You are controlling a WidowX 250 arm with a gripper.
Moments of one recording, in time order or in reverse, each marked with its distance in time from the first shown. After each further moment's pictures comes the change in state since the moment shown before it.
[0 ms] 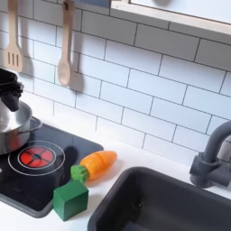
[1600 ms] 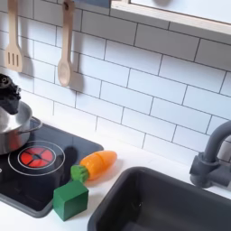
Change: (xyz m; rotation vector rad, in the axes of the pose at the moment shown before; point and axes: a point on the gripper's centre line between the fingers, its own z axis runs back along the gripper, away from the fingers) arm -0.009 -0.003 0.008 -0.074 -0.037 -0.018
